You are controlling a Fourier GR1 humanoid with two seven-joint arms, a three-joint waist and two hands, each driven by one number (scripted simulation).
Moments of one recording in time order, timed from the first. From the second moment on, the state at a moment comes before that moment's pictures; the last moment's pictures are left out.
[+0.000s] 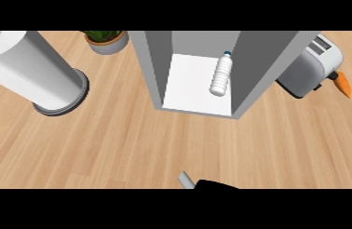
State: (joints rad) left arm 0.59 1.04 -0.05 -1.88 1.03 -0.18 -0.72; right arm -0.31 -0.09 0.60 -2.20 -0.50 0.08 0.59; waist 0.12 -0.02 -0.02
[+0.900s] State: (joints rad) left arm 0.82 1.01 0.16 -1.80 1.05 -0.39 -0.77; right arm -0.97 0.00 0.53 -1.65 -0.91 0.01 0.65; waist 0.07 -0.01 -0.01
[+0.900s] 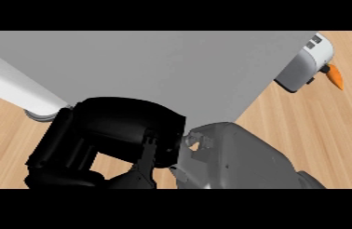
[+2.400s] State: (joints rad) left arm 0.83 0.82 0.30 -1.83 0.99 -0.49 -0.61; right arm -0.95 -0.04 0.31 -1.19 -0.71 0.35 0.34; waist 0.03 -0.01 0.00
